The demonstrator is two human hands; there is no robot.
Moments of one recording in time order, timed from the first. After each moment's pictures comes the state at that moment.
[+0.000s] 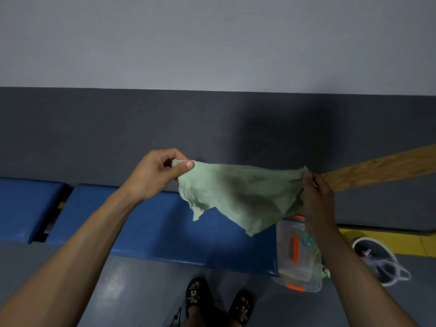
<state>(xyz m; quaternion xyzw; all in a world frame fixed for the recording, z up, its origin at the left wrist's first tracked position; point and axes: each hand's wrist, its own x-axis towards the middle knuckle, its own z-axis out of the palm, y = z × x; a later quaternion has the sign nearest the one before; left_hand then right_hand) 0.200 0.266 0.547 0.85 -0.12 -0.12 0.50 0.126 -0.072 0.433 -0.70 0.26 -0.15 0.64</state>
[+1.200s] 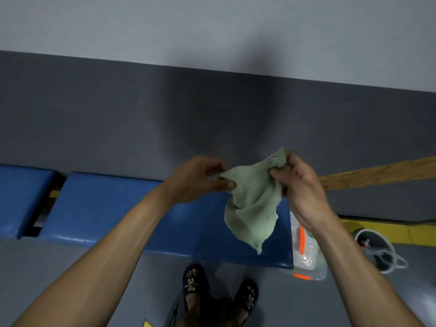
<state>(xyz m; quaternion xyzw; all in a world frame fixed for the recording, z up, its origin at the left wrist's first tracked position) 0.237 0.338 0.503 0.83 -0.23 -0.23 0.46 0.167 0.111 0.510 -0.63 0.07 0.03 0.77</state>
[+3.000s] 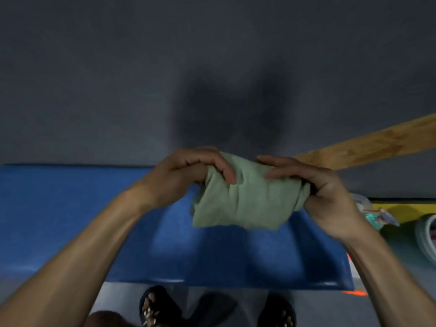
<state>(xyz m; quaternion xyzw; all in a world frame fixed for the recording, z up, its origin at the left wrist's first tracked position) 0.274 0.329 0.214 0.73 -0.28 -0.27 0.56 0.185 0.074 0.184 -0.71 -0.07 0.04 0.70</state>
